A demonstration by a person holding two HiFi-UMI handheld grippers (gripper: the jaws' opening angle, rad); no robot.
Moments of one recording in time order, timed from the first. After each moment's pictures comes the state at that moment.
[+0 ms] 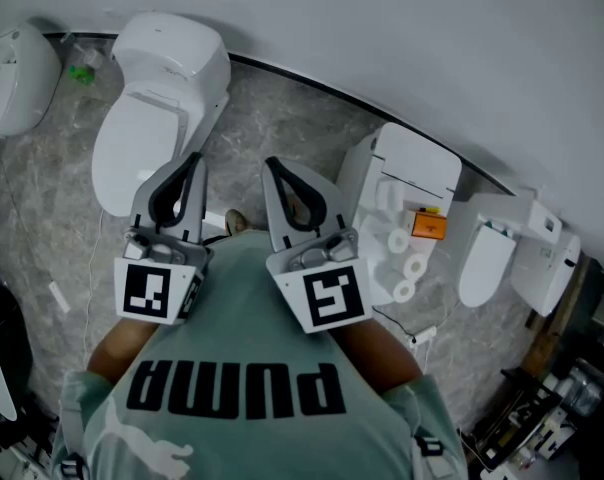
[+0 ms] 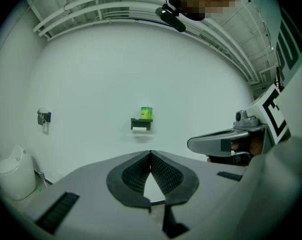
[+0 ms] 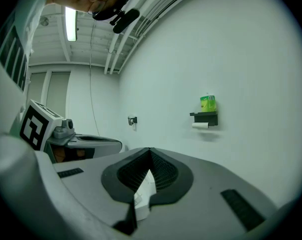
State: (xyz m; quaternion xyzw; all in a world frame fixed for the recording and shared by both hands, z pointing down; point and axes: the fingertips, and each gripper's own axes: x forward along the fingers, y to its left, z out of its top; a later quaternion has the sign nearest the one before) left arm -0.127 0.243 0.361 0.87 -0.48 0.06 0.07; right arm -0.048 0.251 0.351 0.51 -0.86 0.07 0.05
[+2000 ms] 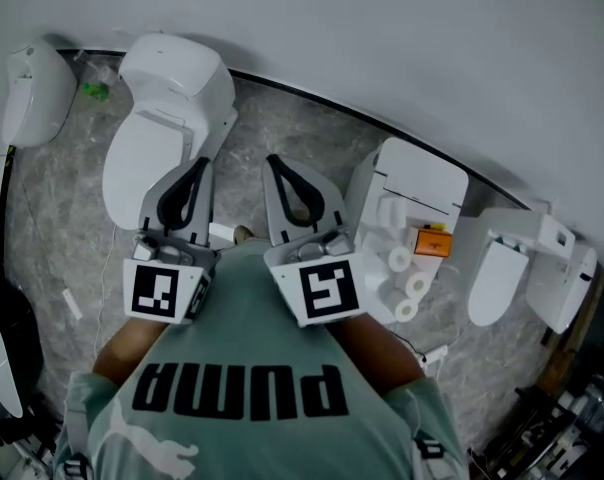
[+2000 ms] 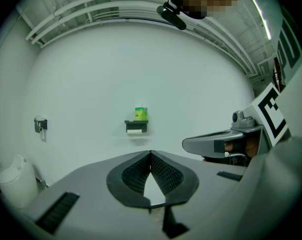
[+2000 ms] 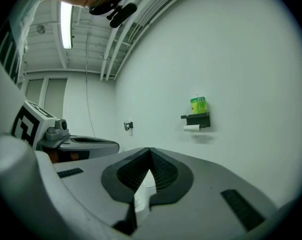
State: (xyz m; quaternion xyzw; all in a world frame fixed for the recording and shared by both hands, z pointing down) left arm -0.073 0.230 0.352 0.87 -0.49 0.08 0.04; right arm 0.000 0.229 0.347 0.51 -0.86 0.06 0.02
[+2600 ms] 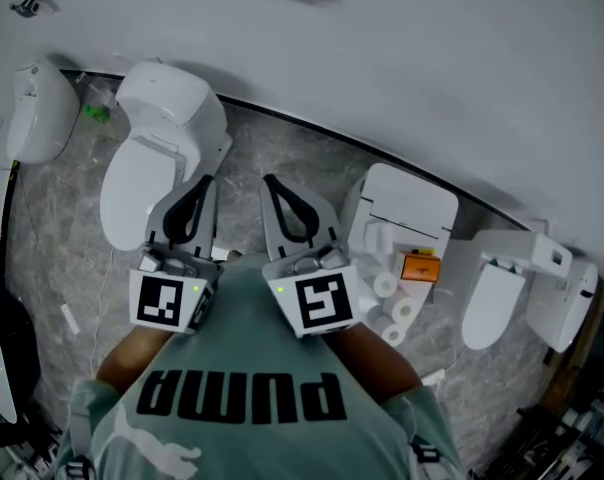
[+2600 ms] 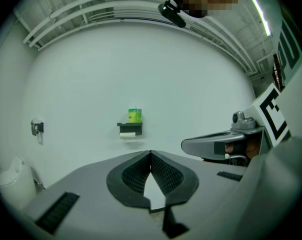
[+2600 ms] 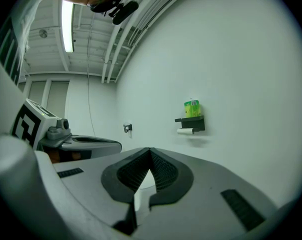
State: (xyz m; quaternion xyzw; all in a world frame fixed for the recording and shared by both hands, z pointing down) left arm -0.016 0.216 0.345 0.87 -0.49 0.07 0.03; right arm 0.053 0.215 0.343 0.50 -0.86 0.05 0.01
